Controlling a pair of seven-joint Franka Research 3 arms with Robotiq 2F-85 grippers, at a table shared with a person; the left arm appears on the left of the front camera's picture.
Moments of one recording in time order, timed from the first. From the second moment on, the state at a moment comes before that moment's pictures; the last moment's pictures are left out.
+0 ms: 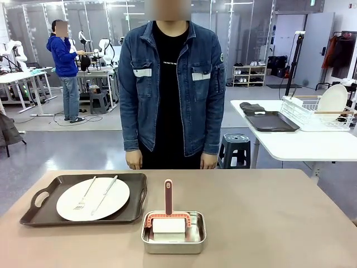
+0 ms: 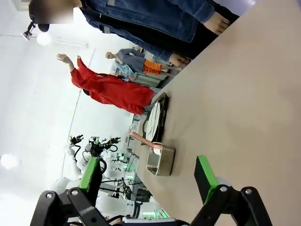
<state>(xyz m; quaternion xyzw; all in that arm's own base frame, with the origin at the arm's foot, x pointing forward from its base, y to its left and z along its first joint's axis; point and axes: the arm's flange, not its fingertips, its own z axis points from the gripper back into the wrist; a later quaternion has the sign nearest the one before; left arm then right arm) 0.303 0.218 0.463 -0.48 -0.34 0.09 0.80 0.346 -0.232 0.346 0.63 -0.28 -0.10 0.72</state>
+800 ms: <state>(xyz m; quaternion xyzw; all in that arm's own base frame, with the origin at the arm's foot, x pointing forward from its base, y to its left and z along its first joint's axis) 0.303 0.218 0.463 -0.48 -0.34 0.09 0.80 0.347 -0.232 0.346 0.63 -0.28 -0.10 0.72</state>
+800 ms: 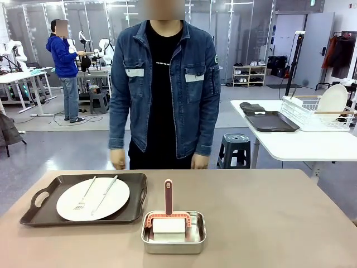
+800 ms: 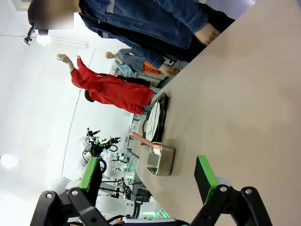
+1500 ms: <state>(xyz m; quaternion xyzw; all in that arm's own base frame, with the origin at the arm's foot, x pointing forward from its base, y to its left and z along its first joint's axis) 0.303 0.218 0.463 -0.48 -0.34 0.09 0.80 0.347 -0.232 0.347 0.63 -0.28 -0.10 0.72</state>
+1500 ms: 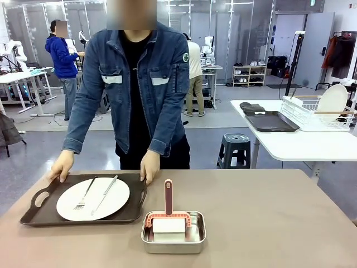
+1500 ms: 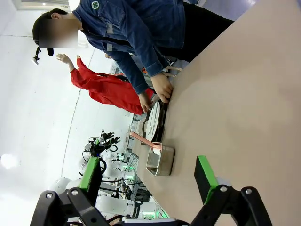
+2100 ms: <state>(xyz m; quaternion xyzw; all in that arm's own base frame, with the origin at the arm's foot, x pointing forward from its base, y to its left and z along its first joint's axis) 0.303 0.218 0.463 -0.48 -0.34 0.09 0.80 0.347 -0.232 0.347 0.63 -0.28 -0.10 0.72</state>
